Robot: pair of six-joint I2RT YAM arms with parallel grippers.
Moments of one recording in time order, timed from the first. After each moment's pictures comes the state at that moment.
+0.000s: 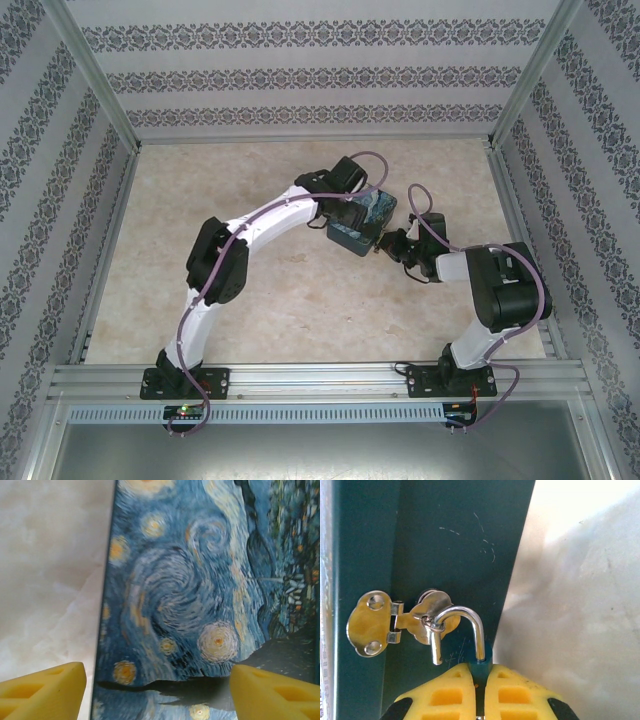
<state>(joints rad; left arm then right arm) -0.71 2.22 1.97 -0.79 -0.09 -0.23 0.11 1.67 0.55 0.38 -0.51 0.83</state>
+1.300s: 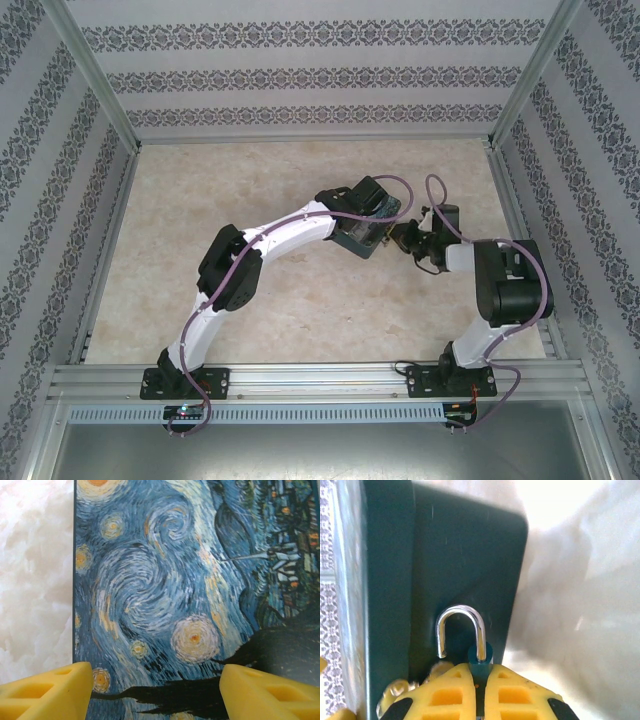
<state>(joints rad) -0.81 2.25 1.96 -0.74 -0.29 -0.09 -0.01 1.70 0.66 0.29 -0.59 0.83</state>
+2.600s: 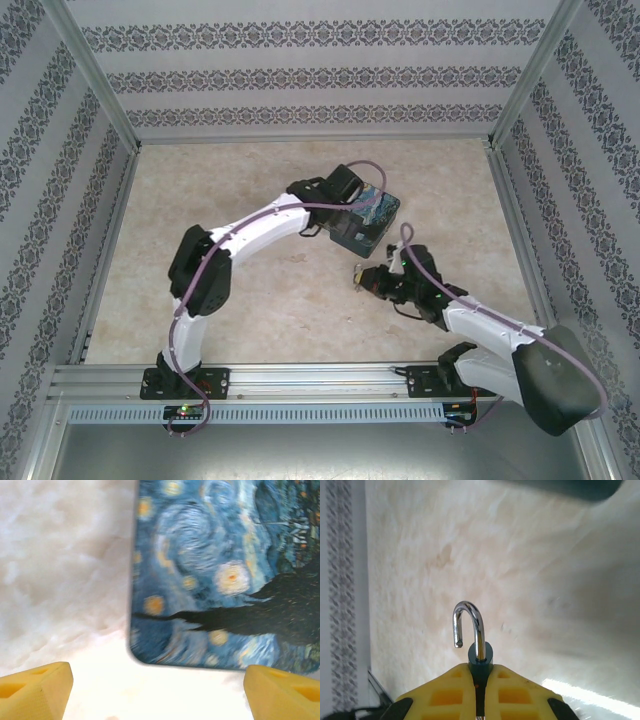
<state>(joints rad) -0.73 2.02 1.78 -0.79 -0.17 -0.22 0.52 1.11 0.32 0.11 -0.42 0.95</state>
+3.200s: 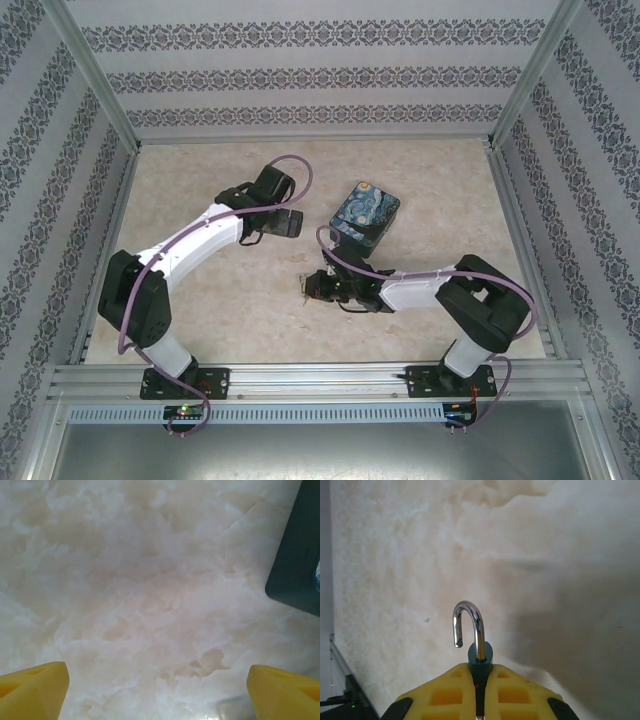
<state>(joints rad) -0.53 1.64 1.33 -0.74 -0.18 -0.32 0.84 1.65 0.64 0.26 -0.27 0.99</state>
